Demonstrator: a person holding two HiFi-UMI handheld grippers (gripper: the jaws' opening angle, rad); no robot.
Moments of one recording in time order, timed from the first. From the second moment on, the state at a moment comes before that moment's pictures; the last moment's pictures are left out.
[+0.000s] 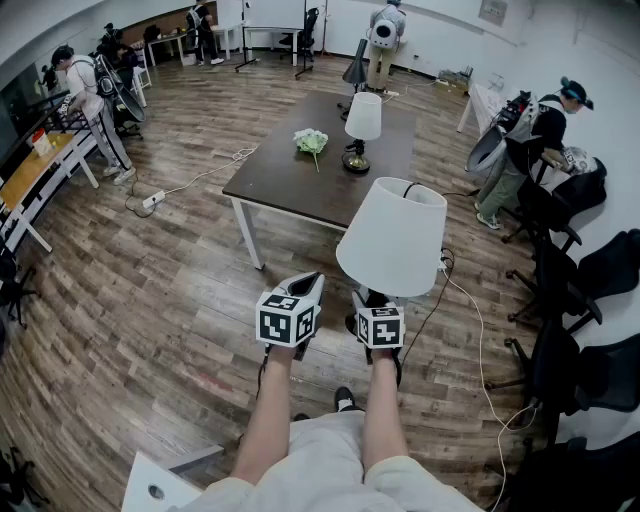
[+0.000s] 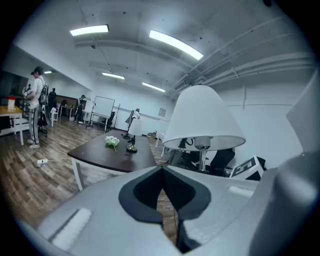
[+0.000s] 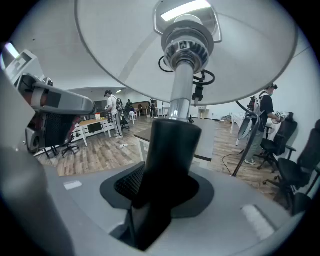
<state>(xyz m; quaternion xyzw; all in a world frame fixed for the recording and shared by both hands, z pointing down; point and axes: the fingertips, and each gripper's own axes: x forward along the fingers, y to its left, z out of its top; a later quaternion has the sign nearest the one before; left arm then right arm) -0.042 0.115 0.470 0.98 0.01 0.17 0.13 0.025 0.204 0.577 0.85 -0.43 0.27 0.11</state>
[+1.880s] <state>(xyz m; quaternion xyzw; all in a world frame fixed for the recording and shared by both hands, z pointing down) 0.011 -0.016 0.449 0.98 -0.07 0.19 0.07 0.107 0.057 0.559 0.80 -0.53 0.23 0.14</state>
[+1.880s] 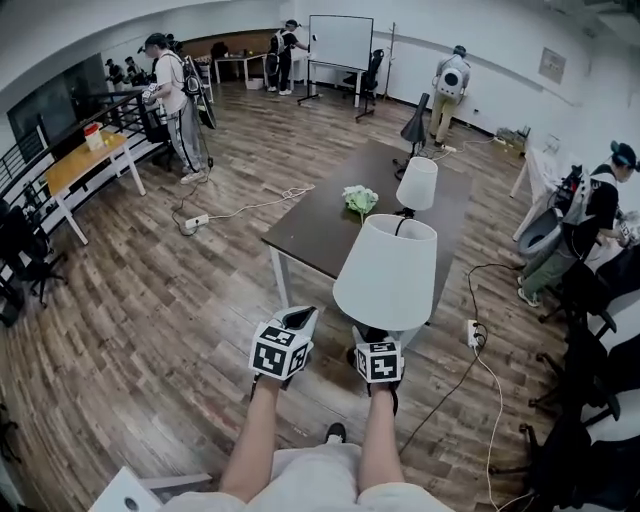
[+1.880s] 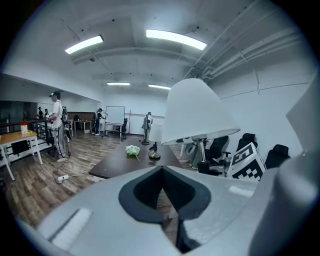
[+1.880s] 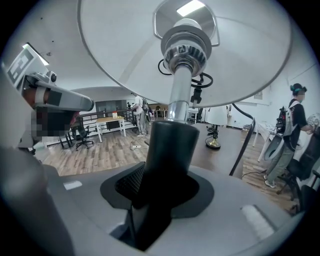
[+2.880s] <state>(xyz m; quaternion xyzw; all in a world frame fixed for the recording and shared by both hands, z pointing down) 0.055 -0.050 0.498 0.96 -0.15 0.21 0.10 0.195 0.023 0.590 0.78 -0.56 0.21 0.17</state>
